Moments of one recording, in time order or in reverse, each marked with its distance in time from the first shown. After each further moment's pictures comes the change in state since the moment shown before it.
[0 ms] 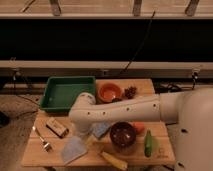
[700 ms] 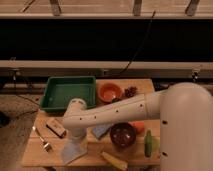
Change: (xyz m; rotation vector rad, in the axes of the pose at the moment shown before) arm -0.012 -0.021 0.034 0.004 0.026 -0.066
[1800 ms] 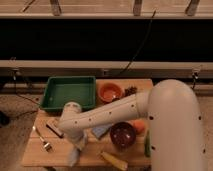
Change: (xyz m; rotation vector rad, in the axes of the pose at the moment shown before) arm 0.002 -0.010 0.016 -0.015 0.049 -0.038
